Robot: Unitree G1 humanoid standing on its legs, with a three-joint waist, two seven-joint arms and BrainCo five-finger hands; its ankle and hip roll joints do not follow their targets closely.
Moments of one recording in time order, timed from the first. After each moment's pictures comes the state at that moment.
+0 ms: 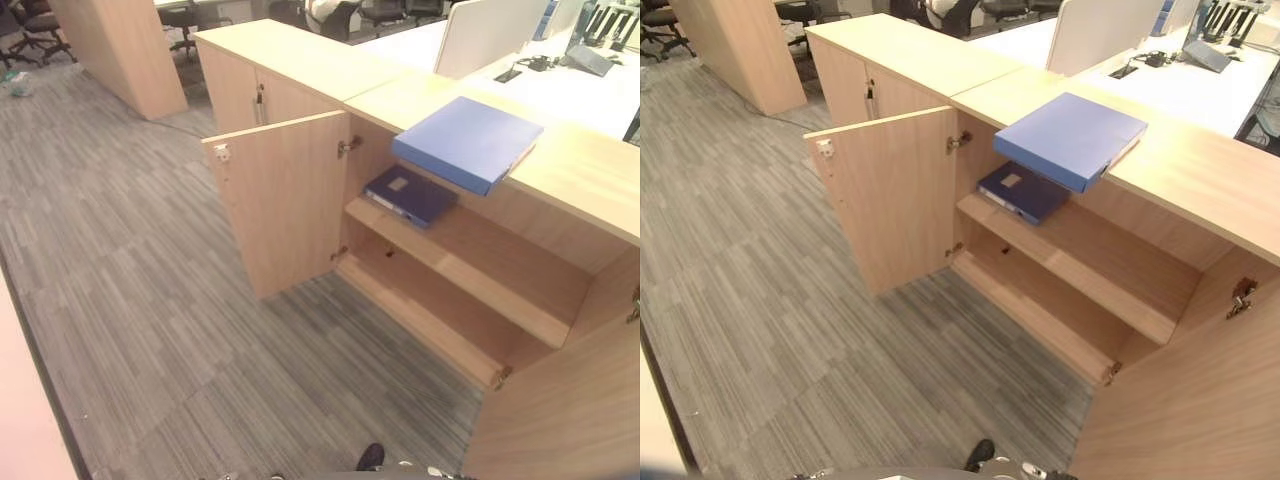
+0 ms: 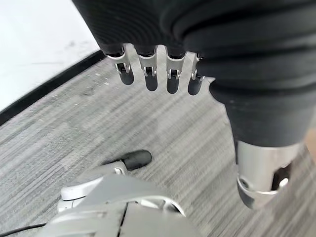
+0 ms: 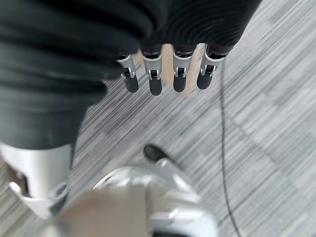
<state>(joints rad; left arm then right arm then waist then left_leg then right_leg) 0.04 0.25 -0.14 1.32 -0.12 0.00 0.09 0.04 -0.26 0.18 1.34 0.17 0.03 0.04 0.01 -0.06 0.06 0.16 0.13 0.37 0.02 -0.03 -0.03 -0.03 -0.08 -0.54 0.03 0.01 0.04</state>
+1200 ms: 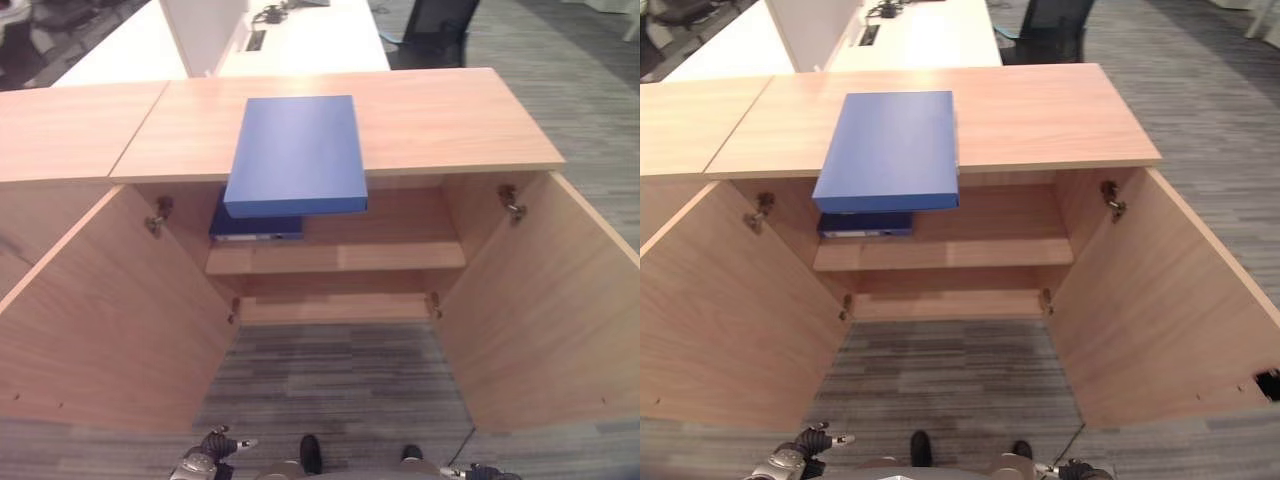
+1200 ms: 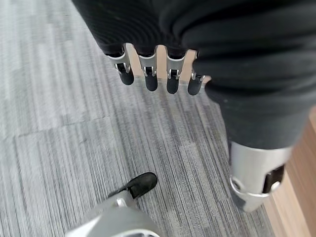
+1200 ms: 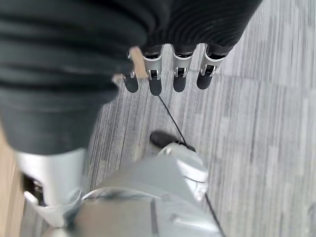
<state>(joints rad) -0.07 0.28 -0.23 1.28 -0.05 -0.04 0.06 -0.05 -0.32 0.19 1.34 0.09 0.05 0.02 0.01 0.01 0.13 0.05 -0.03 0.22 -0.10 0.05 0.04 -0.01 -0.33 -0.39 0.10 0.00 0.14</state>
